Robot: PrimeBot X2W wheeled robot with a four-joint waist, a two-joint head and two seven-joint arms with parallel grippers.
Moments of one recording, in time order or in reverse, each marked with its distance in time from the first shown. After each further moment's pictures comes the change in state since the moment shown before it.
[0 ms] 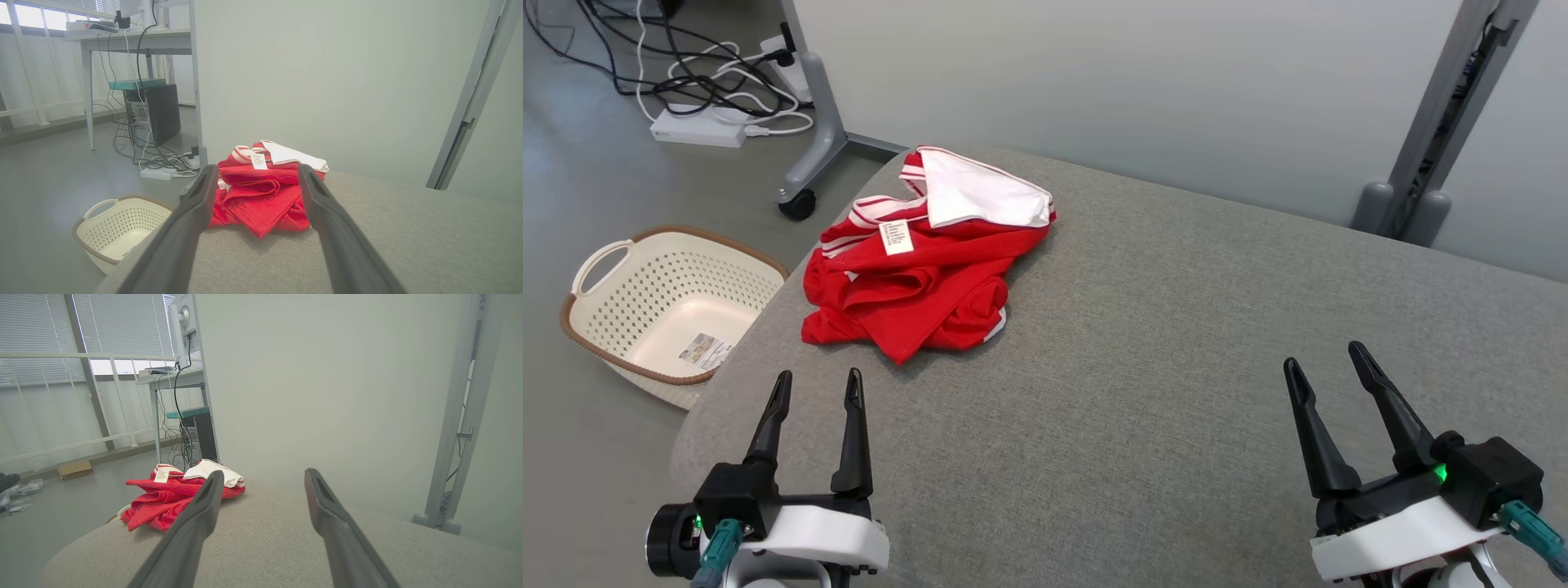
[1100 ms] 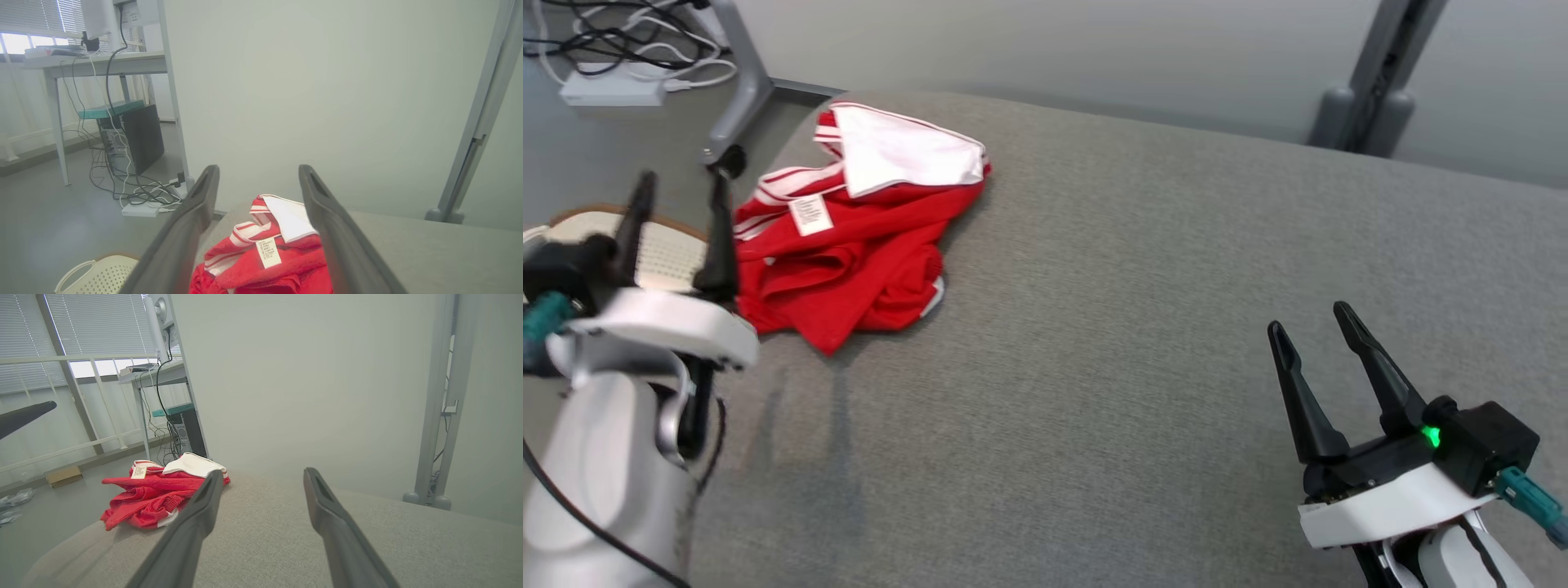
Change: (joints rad) left arm -0.432 0.151 0.099 0.243 -0.104 -0.143 0.080; right arm -0.071 -0.016 0.042 -0.014 0.021 0.001 0.000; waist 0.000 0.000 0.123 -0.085
